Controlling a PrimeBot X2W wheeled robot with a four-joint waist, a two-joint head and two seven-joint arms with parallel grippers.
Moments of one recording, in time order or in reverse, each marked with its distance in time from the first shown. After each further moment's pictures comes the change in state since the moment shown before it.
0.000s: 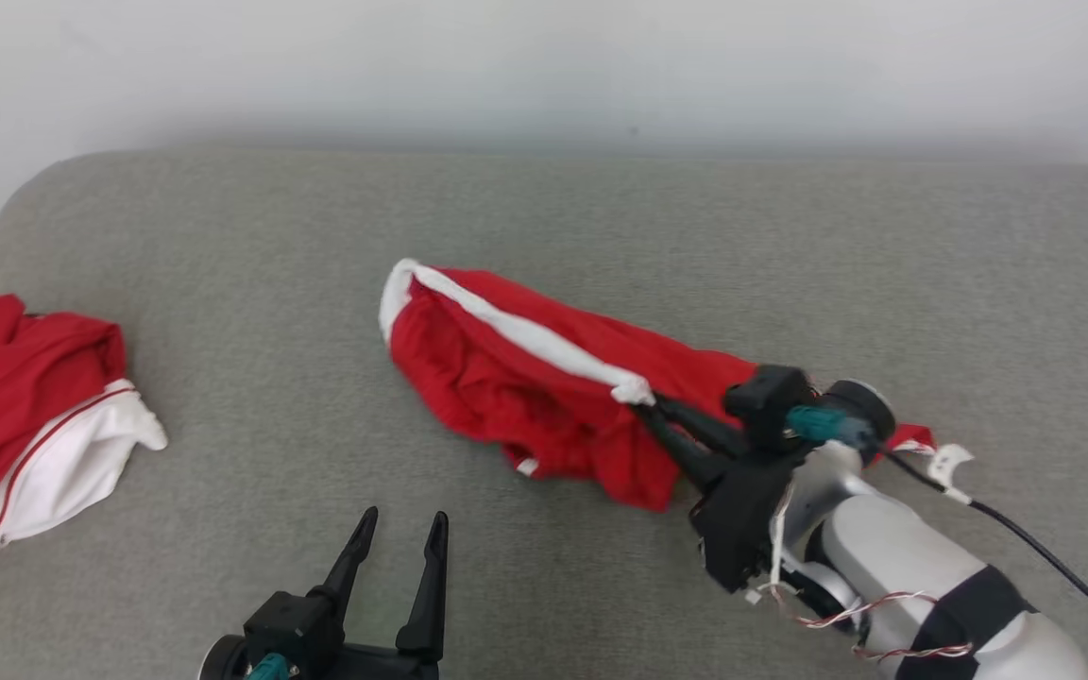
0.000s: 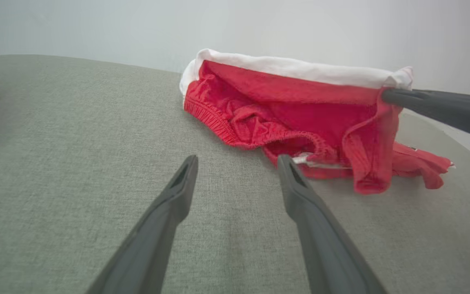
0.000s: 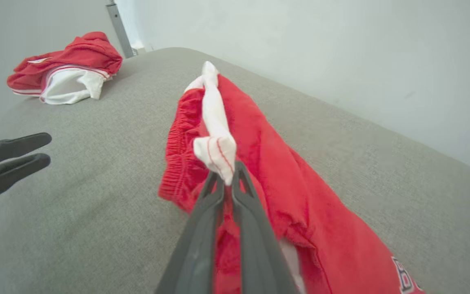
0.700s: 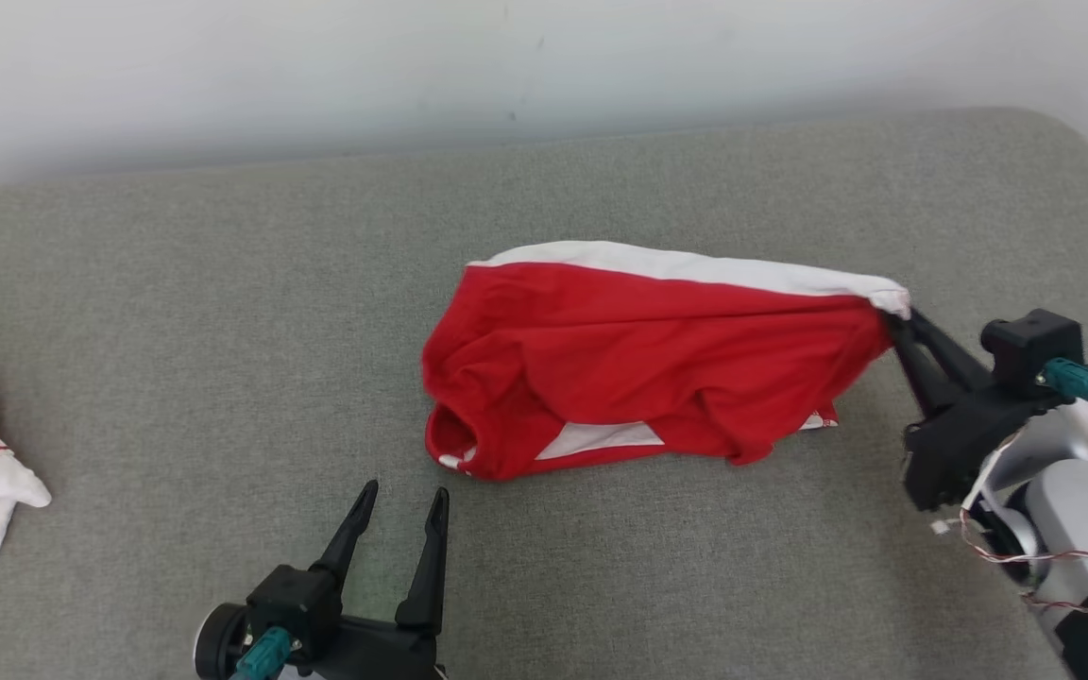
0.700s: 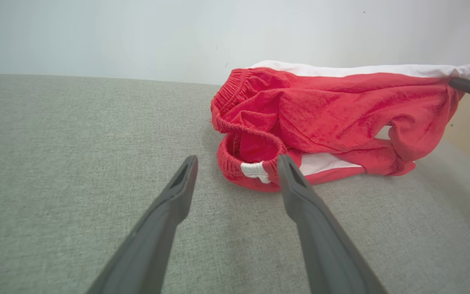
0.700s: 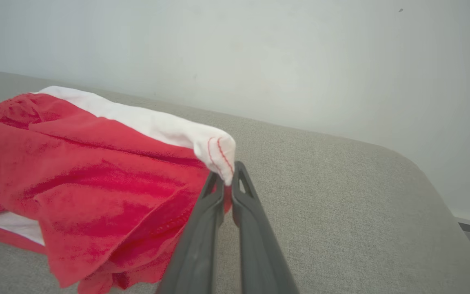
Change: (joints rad) left arm -0.043 0.000 0.014 0.016 0.039 -0.021 0.000; right arm 0.106 -0.104 -0.417 0.057 -0.119 0.000 -0.073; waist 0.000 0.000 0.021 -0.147
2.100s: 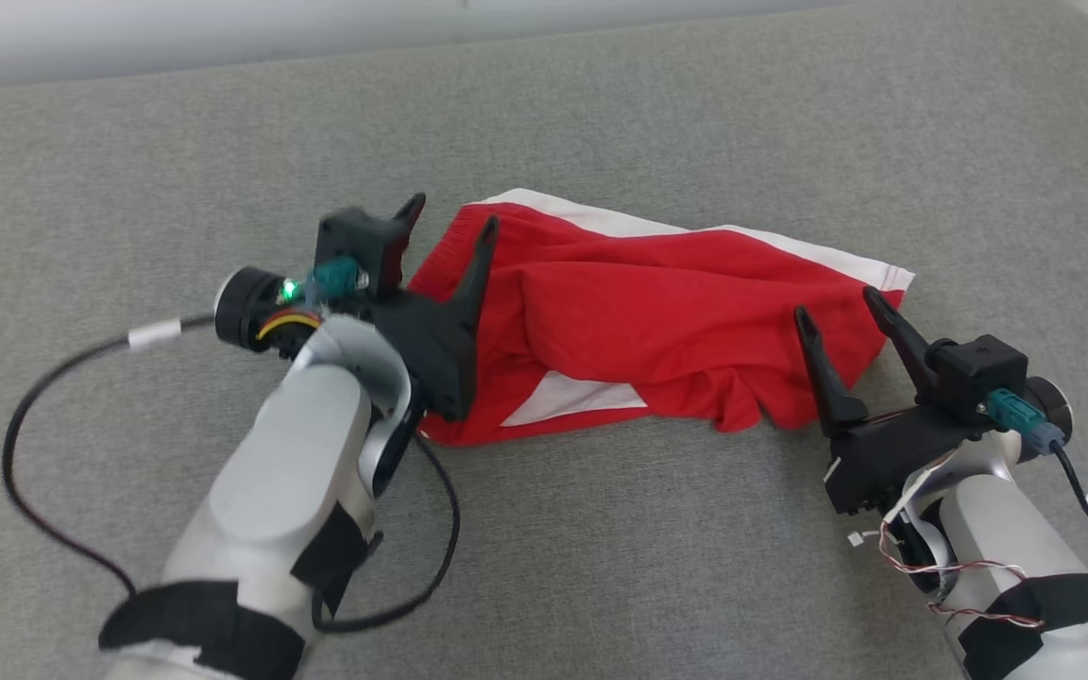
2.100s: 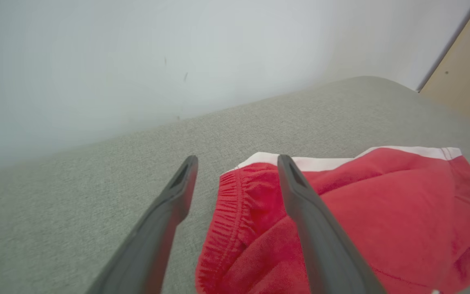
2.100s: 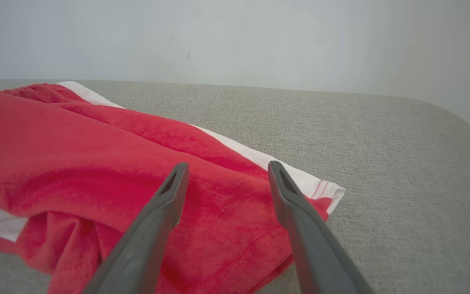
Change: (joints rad) left arm -0.708 0.000 -0.175 0.458 -0.071 -0.021 0.175; right arm -0.005 0.184 -0.107 0.092 -0.111 0.000 -0.174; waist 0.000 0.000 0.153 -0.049
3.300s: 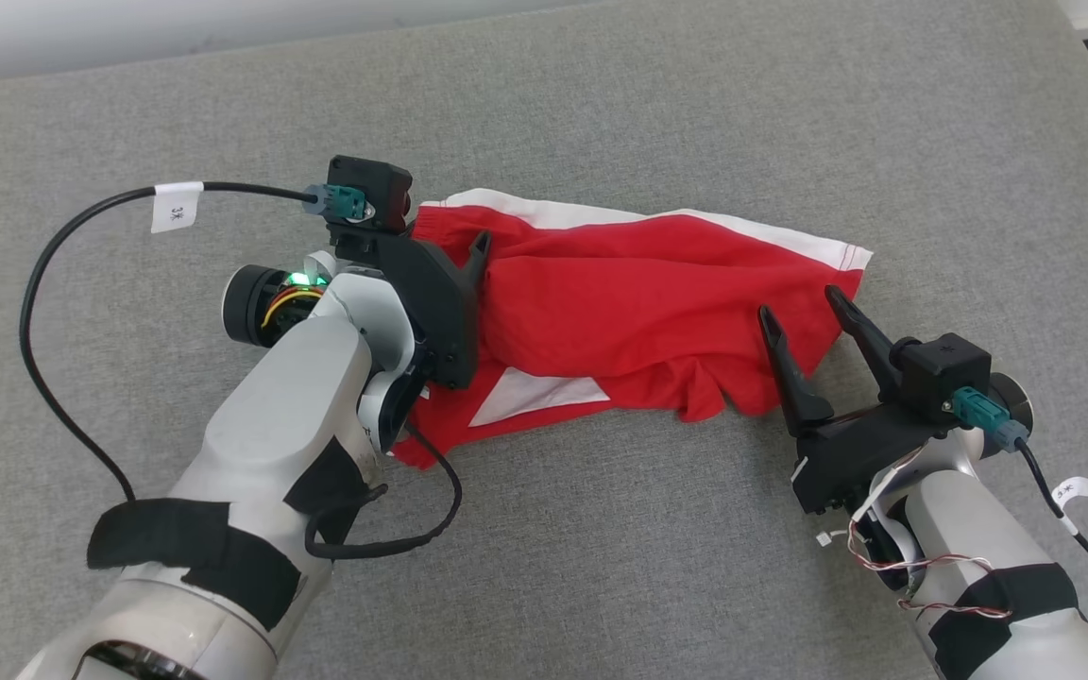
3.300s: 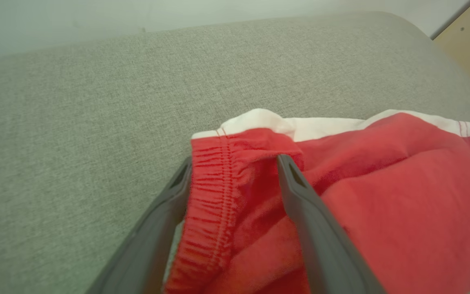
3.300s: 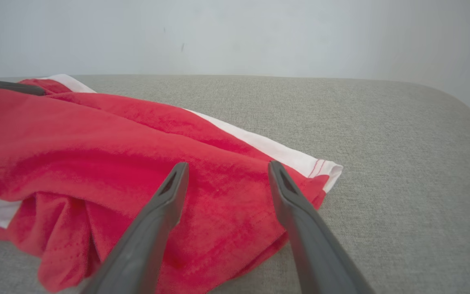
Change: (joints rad) left arm -0.191 0.000 -0.238 0.247 -0.374 0.053 0.201; right arm -0.038 0.030 0.053 0.052 0.023 0.000 -0.036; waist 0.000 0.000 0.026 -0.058
